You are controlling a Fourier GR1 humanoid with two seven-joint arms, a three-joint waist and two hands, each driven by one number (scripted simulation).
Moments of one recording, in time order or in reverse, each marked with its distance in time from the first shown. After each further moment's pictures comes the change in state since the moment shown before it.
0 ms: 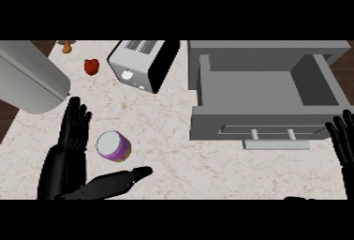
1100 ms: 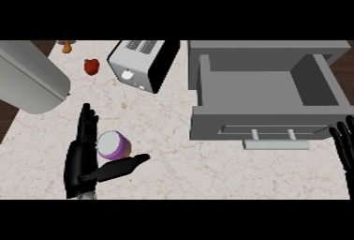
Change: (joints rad) left arm -0.002 -0.005 0.105 0.338 0.157 0.028 -0.327; right arm 0.026 0.025 -0.059 0.032 0.004 0.078 -0.062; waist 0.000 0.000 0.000
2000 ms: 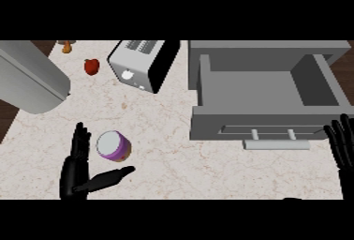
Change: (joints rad) left arm 0.065 0.025 0.139 0.261 0.142 -0.114 -0.306; right arm -0.016 0.040 0.012 0.011 0.038 0.000 -0.019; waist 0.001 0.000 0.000
